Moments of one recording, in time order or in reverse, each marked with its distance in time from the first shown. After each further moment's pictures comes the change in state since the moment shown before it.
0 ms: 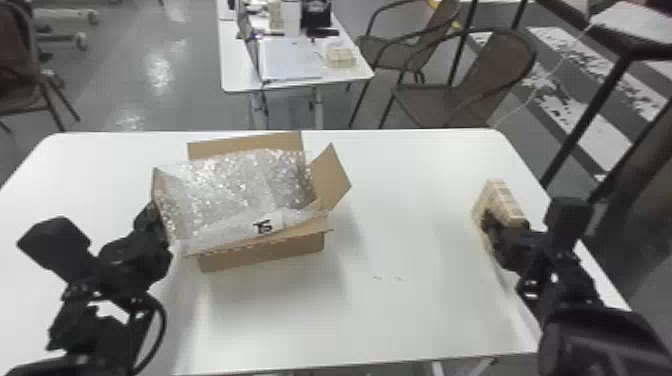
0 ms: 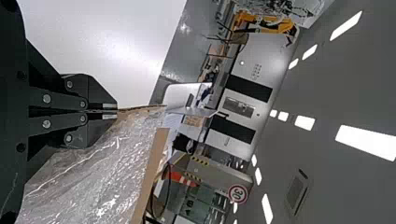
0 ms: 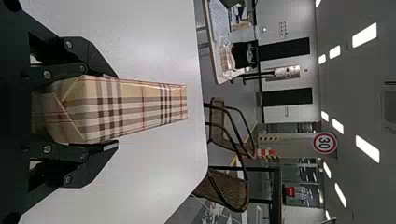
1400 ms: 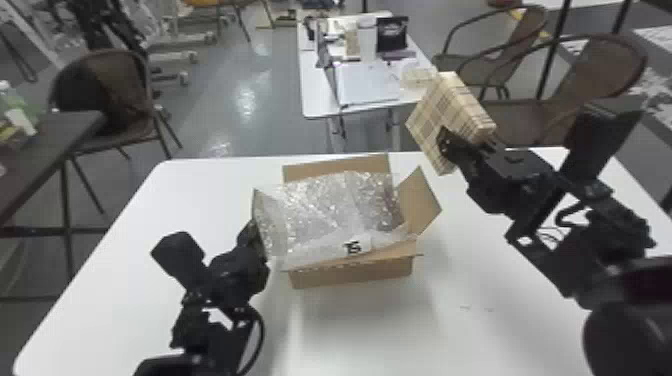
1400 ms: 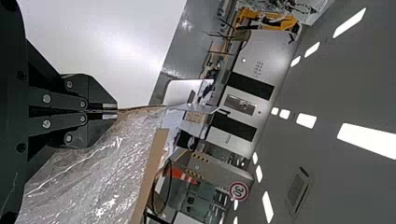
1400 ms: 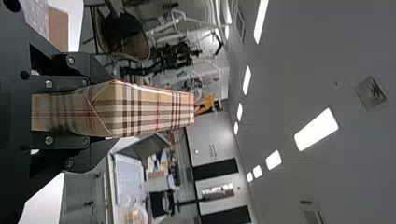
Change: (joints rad) left arm -0.022 -0.003 -0.019 0.018 0.002 0.003 0.000; right arm -0.034 -0.004 0.416 -0.487 -0.284 0.195 0.061
